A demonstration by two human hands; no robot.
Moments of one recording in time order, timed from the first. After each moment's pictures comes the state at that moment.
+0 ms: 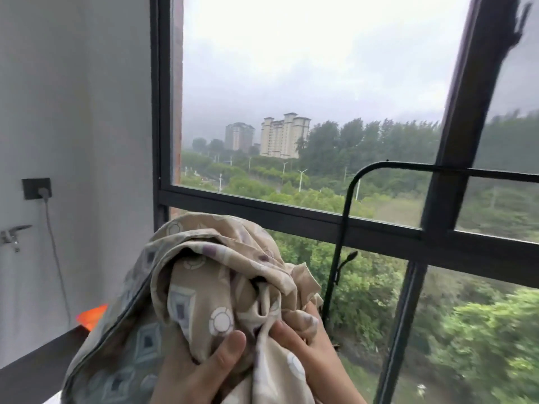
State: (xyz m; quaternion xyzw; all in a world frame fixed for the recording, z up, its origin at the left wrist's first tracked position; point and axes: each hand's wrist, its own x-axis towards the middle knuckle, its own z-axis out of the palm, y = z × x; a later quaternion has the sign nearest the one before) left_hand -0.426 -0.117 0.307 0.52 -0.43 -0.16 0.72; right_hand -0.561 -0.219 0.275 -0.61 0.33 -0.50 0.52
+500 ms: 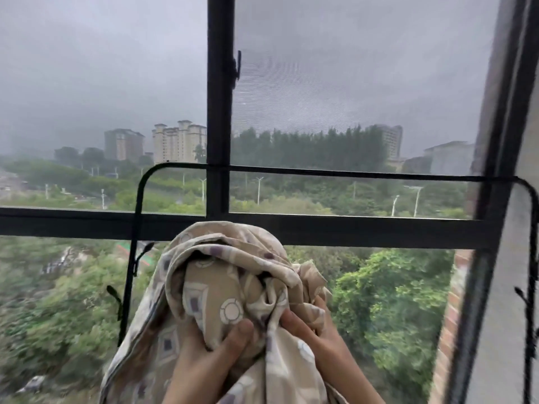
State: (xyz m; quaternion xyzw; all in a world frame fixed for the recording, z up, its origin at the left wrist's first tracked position) left_hand -0.824 -0.069 0.317 0.43 -0.53 -0.37 0.63; right_hand -0.999 -0.087 0.287 -0.55 0.48 -0.60 0.32
